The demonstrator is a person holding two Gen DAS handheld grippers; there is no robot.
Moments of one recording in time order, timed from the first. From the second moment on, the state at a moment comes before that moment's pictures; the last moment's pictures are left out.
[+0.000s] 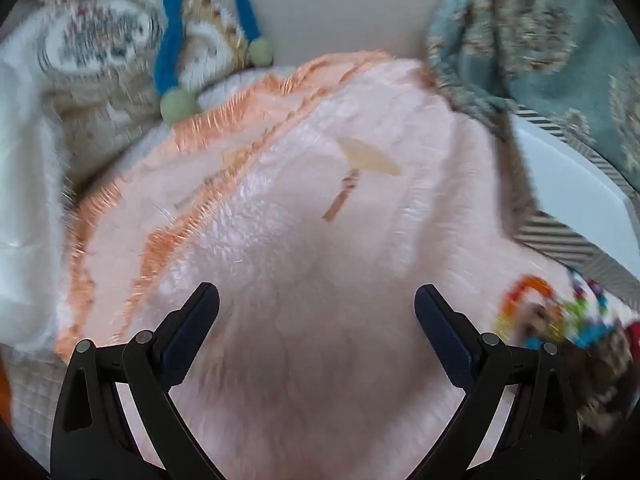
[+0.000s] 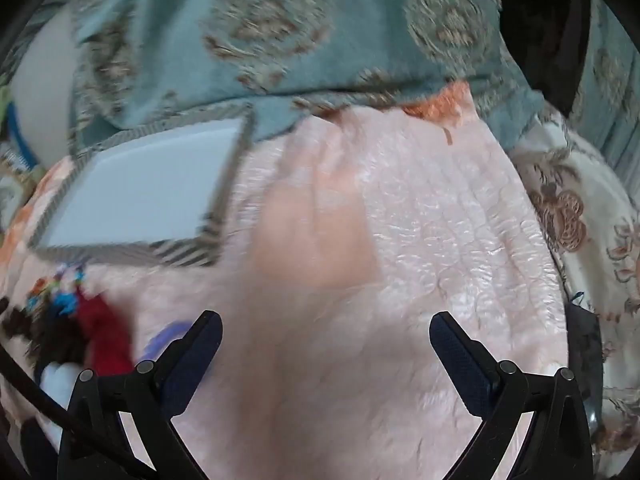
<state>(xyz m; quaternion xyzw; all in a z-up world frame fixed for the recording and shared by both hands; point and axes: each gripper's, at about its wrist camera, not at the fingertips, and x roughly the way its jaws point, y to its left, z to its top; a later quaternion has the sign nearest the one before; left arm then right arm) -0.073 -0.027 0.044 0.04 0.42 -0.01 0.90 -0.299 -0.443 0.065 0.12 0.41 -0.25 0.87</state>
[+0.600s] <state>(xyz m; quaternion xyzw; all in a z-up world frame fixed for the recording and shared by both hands) -0.190 -0.090 0.133 0.06 0.35 -0.11 0.93 -0.328 -0.338 0.118 0.11 0.34 -0.18 0.92</state>
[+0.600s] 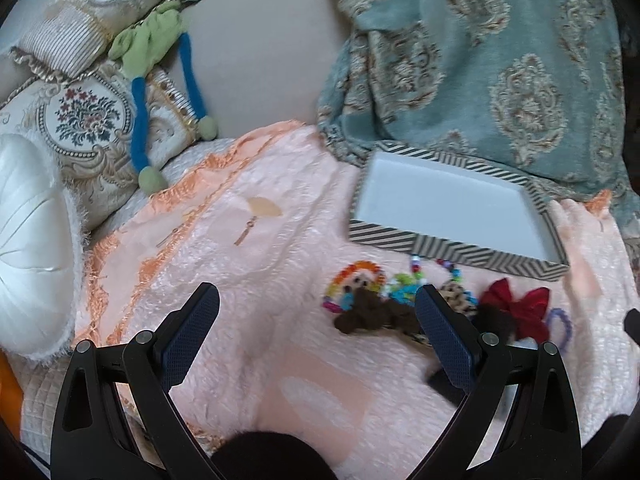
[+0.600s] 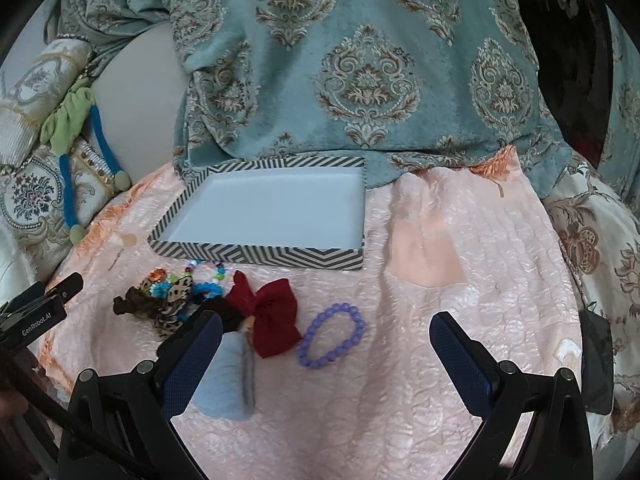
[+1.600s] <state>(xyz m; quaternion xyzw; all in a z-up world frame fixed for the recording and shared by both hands) -0.224 -0.107 0.129 0.05 0.34 -0.14 0.93 -0.321 -0.312 0.112 0.09 0.35 -0.17 0.92</state>
